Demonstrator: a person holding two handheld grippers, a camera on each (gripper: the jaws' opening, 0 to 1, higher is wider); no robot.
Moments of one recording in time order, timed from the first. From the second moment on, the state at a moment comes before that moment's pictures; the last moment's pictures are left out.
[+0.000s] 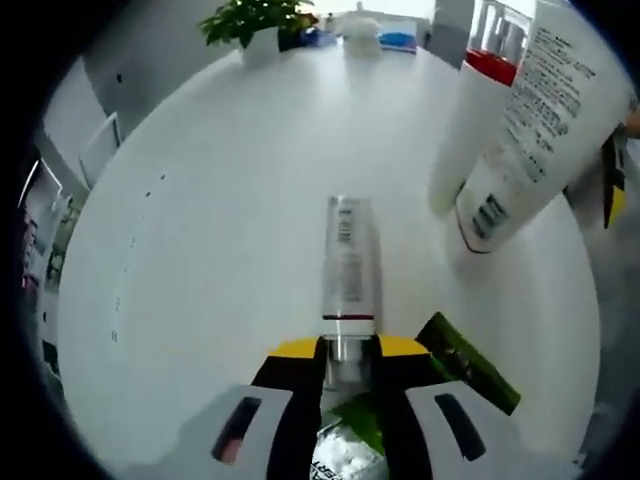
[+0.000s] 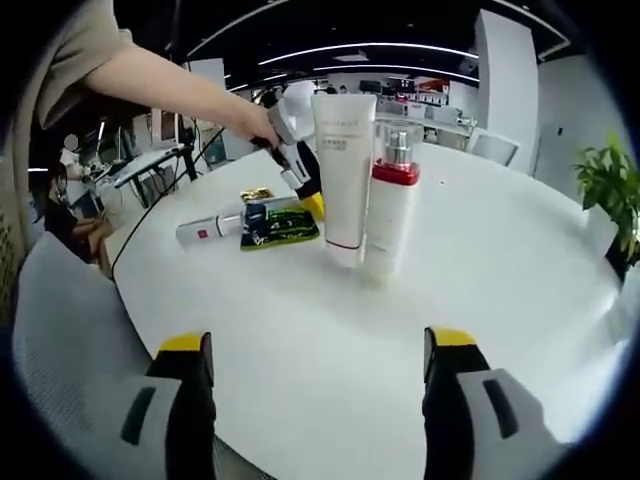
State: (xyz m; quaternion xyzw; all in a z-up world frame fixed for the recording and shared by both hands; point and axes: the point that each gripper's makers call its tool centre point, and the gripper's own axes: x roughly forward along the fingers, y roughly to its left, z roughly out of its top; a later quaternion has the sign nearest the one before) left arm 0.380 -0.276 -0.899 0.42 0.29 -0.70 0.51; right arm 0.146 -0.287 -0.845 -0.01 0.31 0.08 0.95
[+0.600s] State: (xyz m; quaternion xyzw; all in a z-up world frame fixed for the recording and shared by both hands) left arm 0.383 -0.243 -0.862 0.39 0.31 -0.67 0.55; right arm 0.145 -0.283 -0.845 -0.03 0.31 0.09 0.95
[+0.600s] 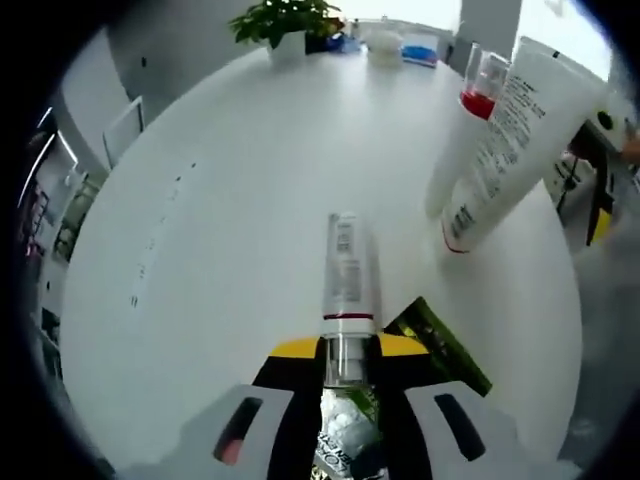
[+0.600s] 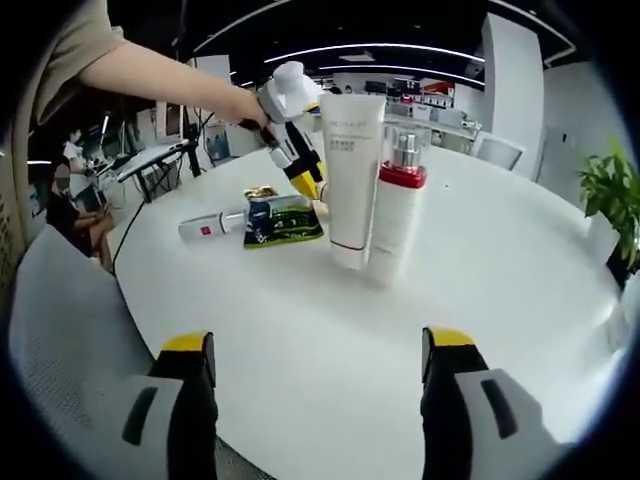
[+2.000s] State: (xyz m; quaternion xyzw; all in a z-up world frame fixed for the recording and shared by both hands) left arm 0.257 -0.126 -0.795 0.39 0.31 -0.68 0.54; right arm 0.135 -0.233 -0.843 -0.10 0.31 0.20 0.92
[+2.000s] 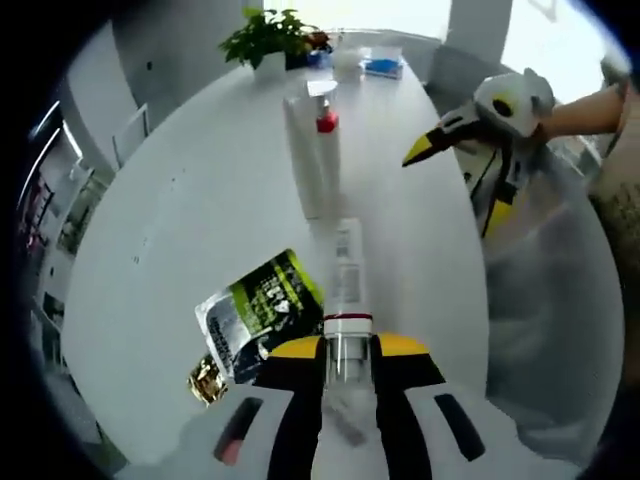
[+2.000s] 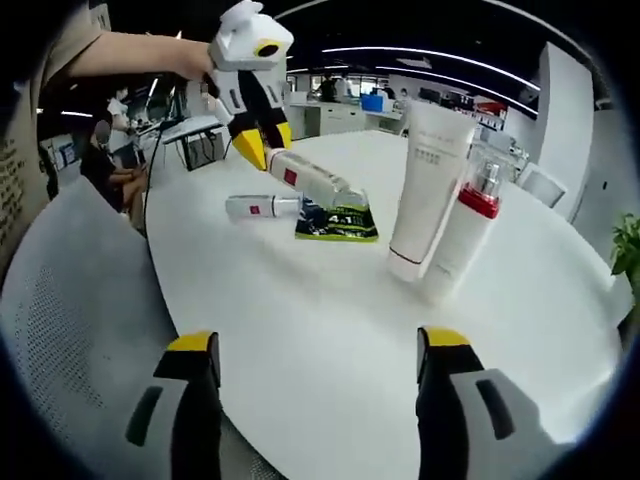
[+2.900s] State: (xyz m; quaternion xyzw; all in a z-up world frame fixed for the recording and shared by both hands) left arm 0.169 -0.100 -0.772 0.38 0.31 -0.71 0.51; right arm 0.152 -0.160 -0.768 -0.19 0.25 0.38 0.87
